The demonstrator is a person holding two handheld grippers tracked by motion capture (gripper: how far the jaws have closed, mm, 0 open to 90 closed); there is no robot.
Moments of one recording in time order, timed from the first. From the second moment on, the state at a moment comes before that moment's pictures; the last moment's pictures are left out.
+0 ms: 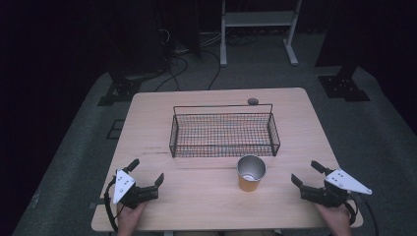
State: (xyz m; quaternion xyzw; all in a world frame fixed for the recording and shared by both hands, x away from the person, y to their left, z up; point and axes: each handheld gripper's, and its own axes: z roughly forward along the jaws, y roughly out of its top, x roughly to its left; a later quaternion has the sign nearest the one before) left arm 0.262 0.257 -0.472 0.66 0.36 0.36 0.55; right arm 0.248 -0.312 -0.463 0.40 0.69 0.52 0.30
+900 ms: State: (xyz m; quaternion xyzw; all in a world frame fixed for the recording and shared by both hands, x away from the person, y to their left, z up) left arm 0.262 0.257 -0.472 0.66 0.36 0.36 0.55; right arm 0.246 -0.282 -0.457 0.37 0.71 0.53 0.28
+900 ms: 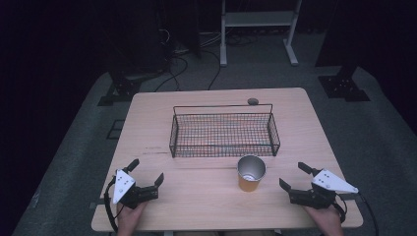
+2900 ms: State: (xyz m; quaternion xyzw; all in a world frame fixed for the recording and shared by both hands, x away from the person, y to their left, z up) left arm 0.262 0.257 -0.472 0.66 0.36 0.36 0.55; right arm 0.259 -0.222 -0.463 0.32 0.76 0.53 0.20
